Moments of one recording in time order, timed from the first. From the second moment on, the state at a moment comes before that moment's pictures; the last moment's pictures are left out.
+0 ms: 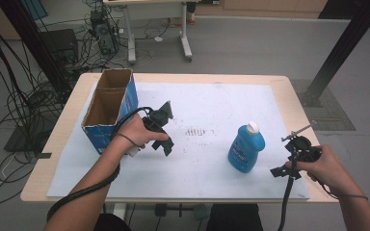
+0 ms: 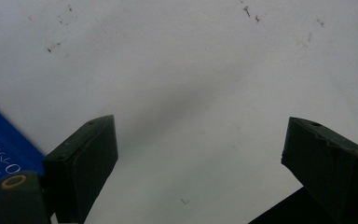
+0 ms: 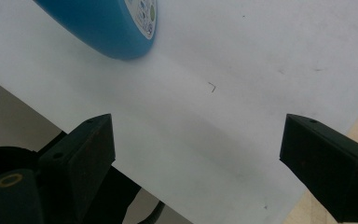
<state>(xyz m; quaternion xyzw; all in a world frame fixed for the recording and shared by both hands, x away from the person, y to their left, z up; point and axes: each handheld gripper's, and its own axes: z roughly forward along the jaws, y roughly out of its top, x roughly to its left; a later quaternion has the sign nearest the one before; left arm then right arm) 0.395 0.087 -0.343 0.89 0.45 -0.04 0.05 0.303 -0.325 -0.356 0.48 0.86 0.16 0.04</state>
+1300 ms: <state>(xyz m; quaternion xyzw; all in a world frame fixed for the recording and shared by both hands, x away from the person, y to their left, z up) 0.392 0.088 -0.340 0.89 0.46 -0.04 0.05 0.285 -0.315 -0.385 0.46 0.86 0.23 0.06</state>
